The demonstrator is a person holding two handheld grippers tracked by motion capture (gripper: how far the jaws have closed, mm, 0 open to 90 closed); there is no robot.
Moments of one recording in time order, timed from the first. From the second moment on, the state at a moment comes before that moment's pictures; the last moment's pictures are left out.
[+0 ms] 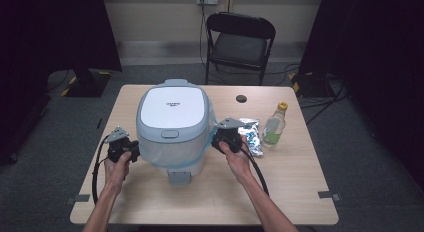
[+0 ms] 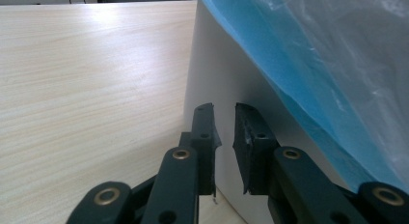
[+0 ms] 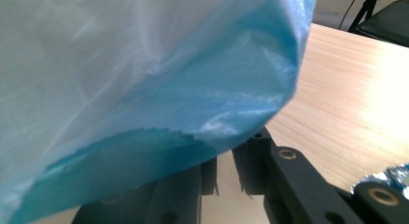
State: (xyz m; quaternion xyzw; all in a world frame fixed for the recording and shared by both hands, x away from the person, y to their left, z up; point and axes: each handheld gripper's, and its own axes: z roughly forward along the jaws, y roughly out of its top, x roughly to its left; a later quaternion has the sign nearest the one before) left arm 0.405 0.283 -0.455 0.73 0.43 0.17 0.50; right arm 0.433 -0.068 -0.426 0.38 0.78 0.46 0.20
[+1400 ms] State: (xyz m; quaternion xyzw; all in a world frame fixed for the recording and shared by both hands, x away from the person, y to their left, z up) left arm 0.374 0.302 -0.493 0.76 0.49 0.20 0.37; right arm 0.398 -0.144 -0.424 0.34 0.81 0.47 0.10
